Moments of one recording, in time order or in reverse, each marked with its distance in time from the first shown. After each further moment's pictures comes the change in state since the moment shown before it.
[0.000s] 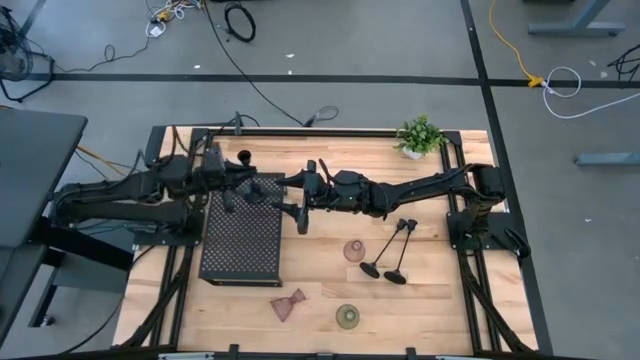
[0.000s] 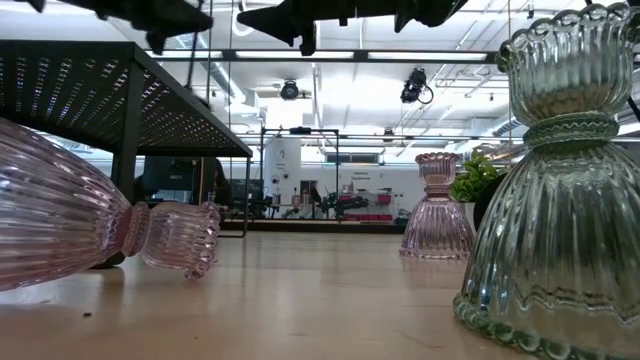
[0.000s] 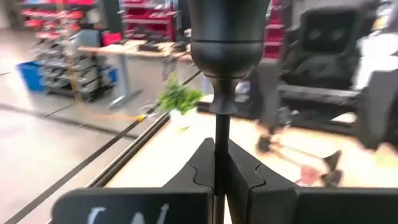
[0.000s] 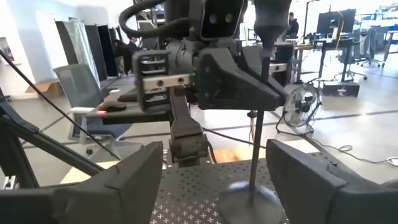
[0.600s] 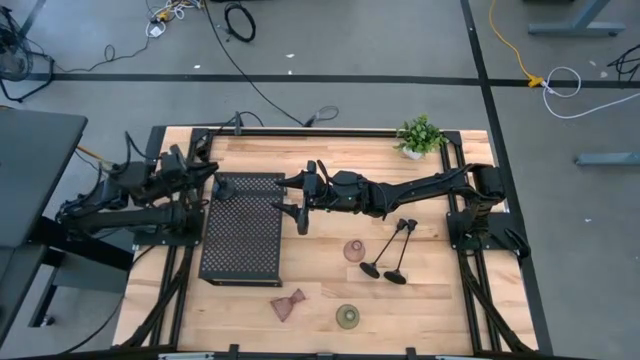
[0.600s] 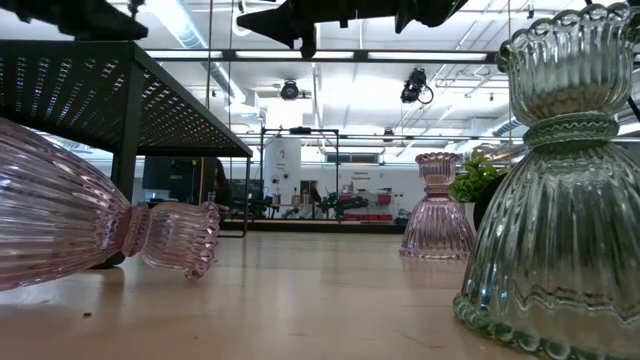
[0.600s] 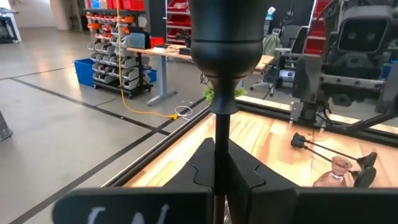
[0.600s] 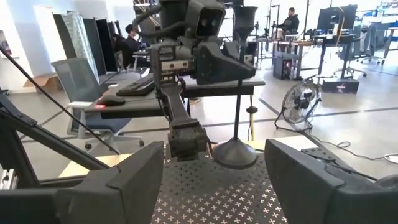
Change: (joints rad) left arm 0.000 -0.440 -0.020 -0.406 -0.153 -0.043; right arm 0.000 0.000 0.000 -0.019 0.000 -0.003
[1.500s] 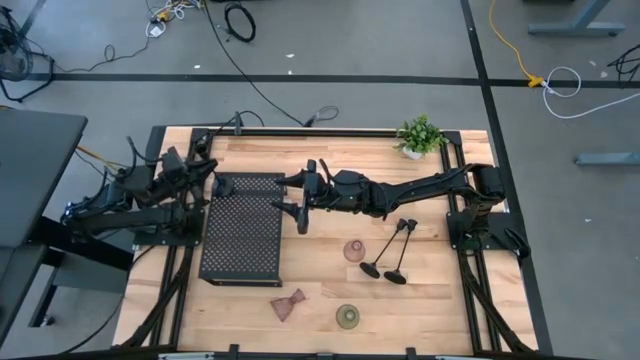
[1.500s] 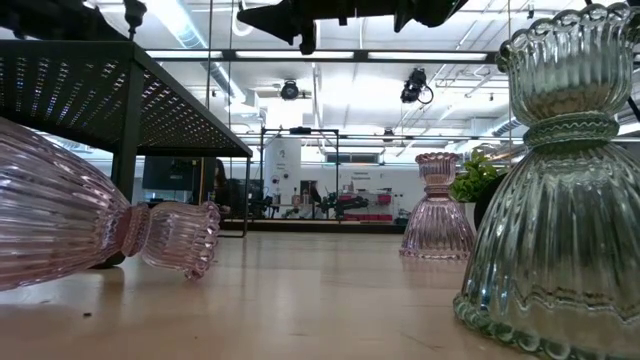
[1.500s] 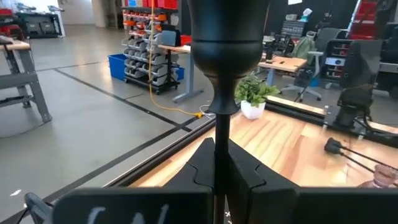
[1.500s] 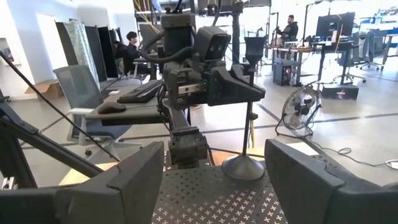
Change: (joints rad) left arm 0.000 -0.057 -0.073 0.001 -0.140 -0.035; right arm 0.000 0.000 0.000 0.034 0.000 -0.004
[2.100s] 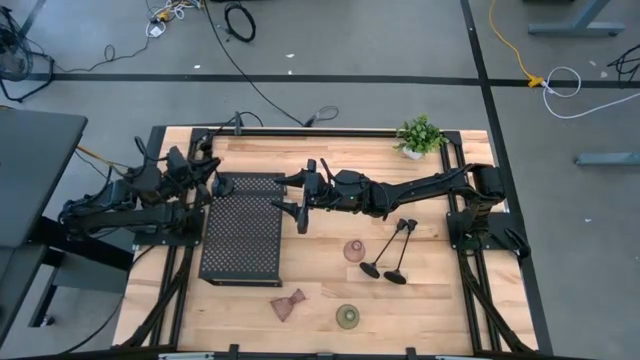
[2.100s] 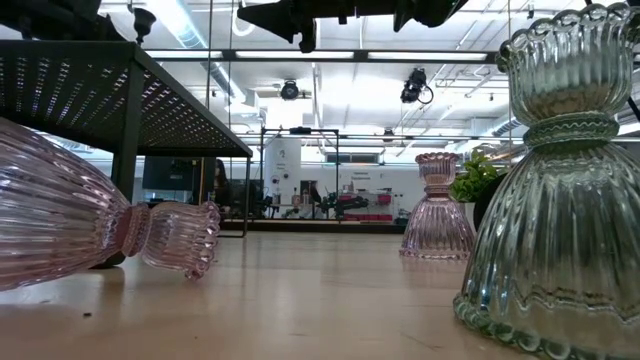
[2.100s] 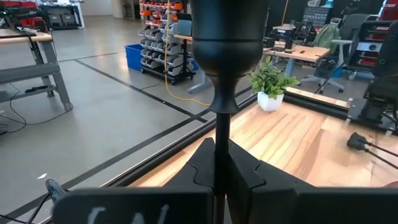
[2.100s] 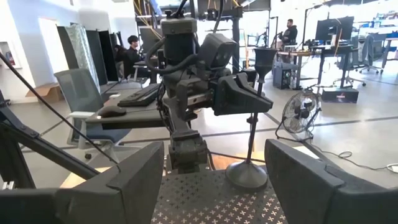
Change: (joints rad) left arm 0.000 0.076 0.002 -0.008 -0.053 -0.033; right arm 0.000 0.000 0.000 0.013 0.000 -0.002
